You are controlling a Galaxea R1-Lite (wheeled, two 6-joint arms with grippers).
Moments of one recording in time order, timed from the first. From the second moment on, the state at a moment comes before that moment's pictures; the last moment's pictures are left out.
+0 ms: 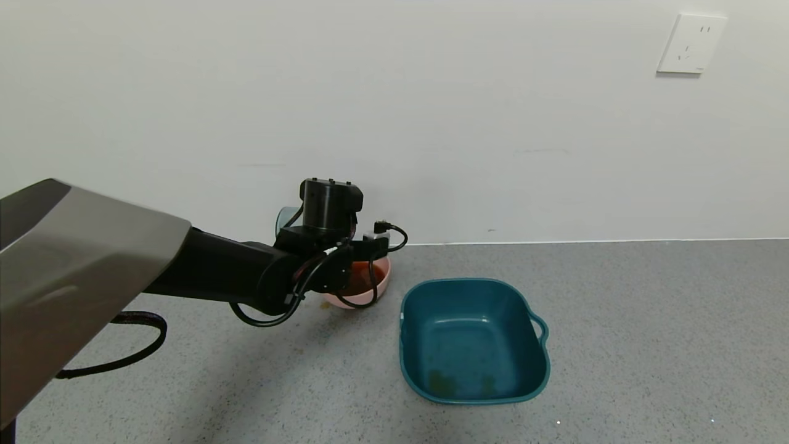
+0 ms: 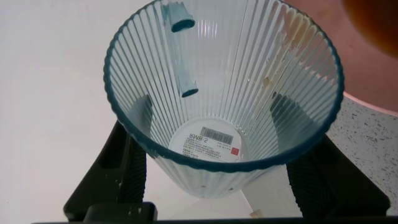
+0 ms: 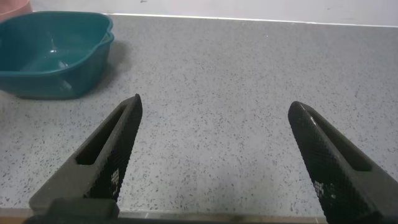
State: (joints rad) left arm -0.48 2.11 -1.31 -0.44 0.82 1.50; right arm 0.00 0.00 0.00 0.00 0.00 -0.01
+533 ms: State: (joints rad) left arm -0.48 2.09 -1.29 -0.48 0.82 1.38; right arm 0.00 0.00 0.00 0.00 0.00 -0.01
